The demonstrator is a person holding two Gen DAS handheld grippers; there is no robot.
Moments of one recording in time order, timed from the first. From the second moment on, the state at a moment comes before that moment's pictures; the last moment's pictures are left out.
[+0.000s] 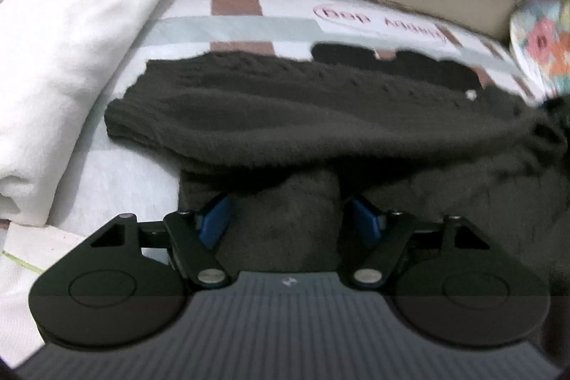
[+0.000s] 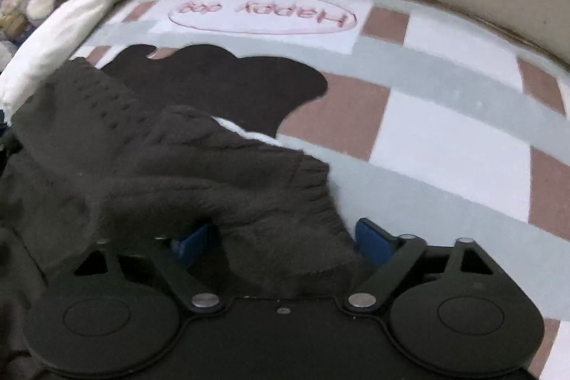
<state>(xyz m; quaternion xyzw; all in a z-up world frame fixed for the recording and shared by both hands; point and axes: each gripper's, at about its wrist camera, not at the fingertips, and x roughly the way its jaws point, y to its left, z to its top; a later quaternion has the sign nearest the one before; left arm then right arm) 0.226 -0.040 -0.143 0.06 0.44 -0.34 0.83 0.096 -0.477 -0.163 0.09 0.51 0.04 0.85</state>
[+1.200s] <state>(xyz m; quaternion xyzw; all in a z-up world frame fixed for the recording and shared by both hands) 0.243 -0.035 -0.113 -0.05 0.46 -0.18 0.87 -0.069 -0.537 -0.124 0.30 0.30 -0.24 0.87</state>
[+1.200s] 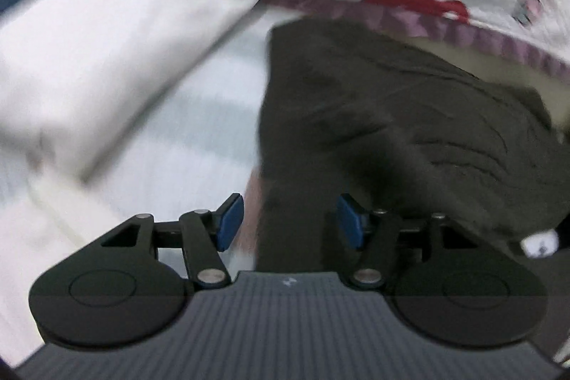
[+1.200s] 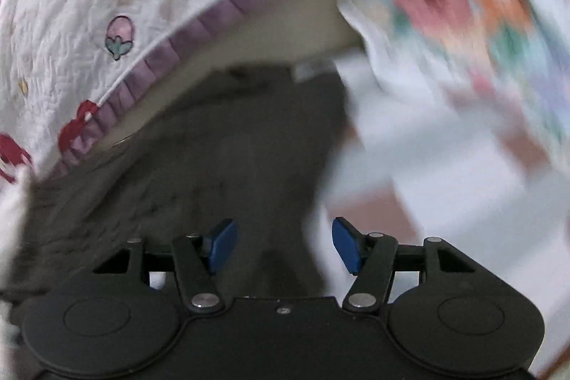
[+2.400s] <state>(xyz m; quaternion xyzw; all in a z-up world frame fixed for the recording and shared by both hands) 0.237 -0.026 -0.123 -0.21 0.50 -0.29 0.79 -0.177 -0.515 -0.152 0.31 0.30 -0.32 0.84</state>
